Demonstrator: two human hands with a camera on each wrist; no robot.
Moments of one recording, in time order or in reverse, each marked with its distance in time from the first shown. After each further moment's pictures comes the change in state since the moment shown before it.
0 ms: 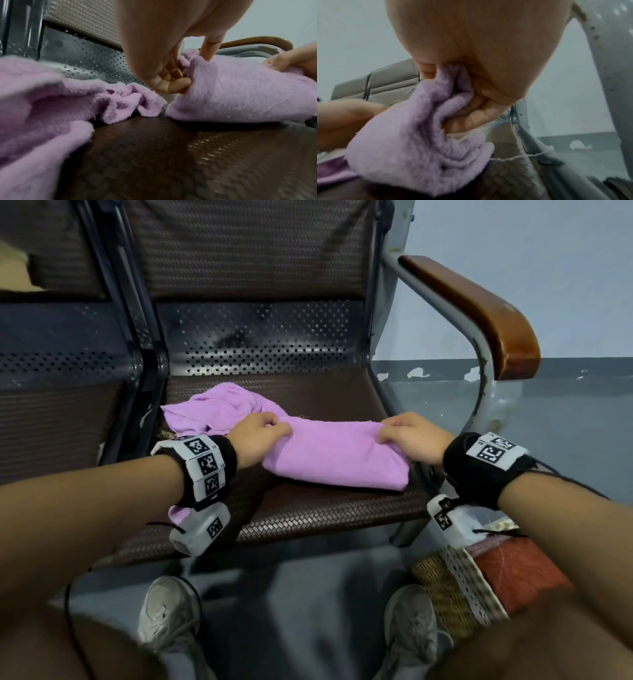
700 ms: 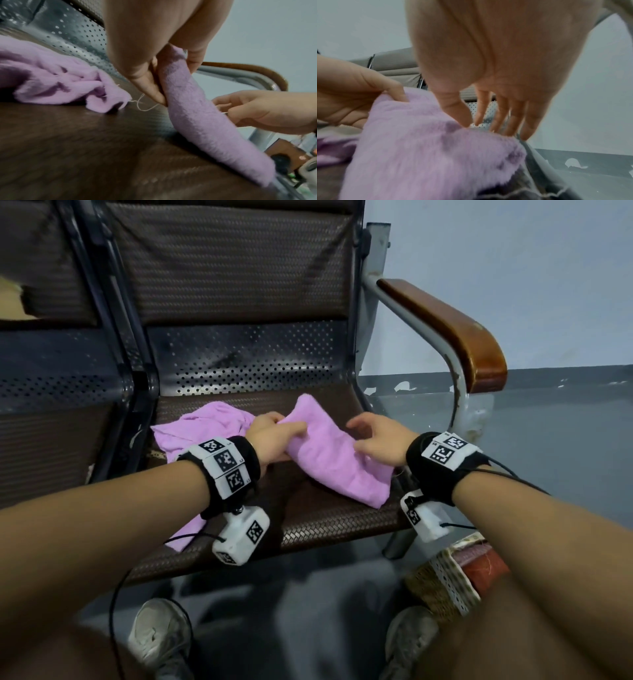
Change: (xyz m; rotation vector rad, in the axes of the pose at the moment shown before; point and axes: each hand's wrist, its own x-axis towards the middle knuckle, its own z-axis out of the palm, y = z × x) left_hand -0.011 0.065 0.027 -0.414 0.068 -0.179; right_hand 0.012 -0.018 -0.001 -0.247 0.040 -0.003
